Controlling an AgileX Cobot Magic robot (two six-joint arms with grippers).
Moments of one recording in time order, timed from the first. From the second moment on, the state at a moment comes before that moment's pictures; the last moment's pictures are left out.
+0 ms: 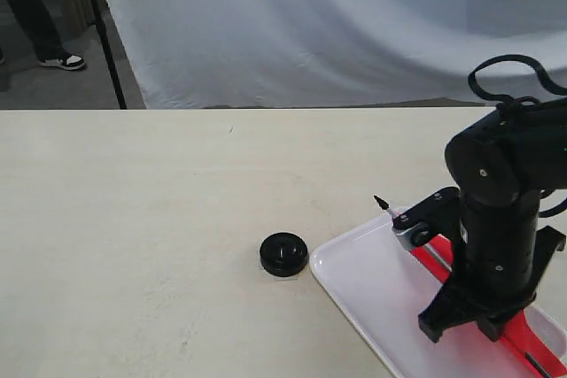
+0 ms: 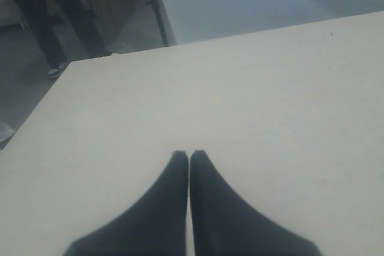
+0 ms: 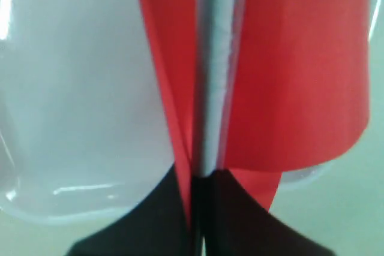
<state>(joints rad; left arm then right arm) 0.00 0.00 0.00 0.16 0.34 0.01 0.42 1.74 -0.92 -0.25 0.99 0.05</state>
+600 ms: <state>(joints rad) 0.00 0.00 0.00 0.16 0.34 0.01 0.42 1.73 -0.96 -0.21 0.97 0.02</state>
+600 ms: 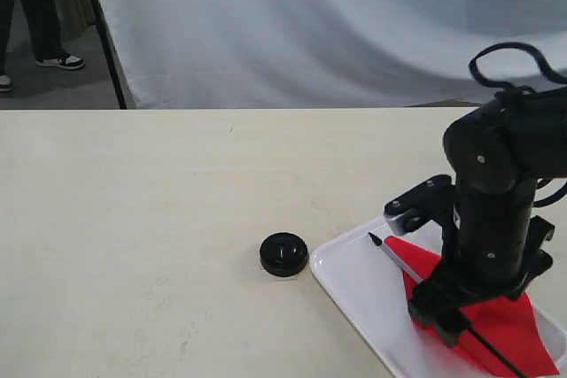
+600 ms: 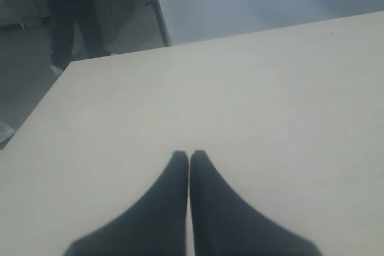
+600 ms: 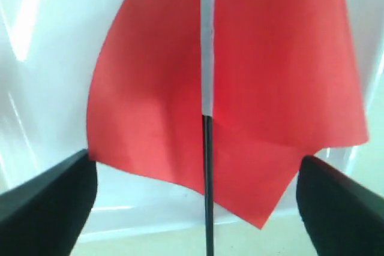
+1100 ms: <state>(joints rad) 0.00 0.00 0.00 0.16 0.34 0.01 0.20 1.25 -0.85 -0.14 0.79 0.12</state>
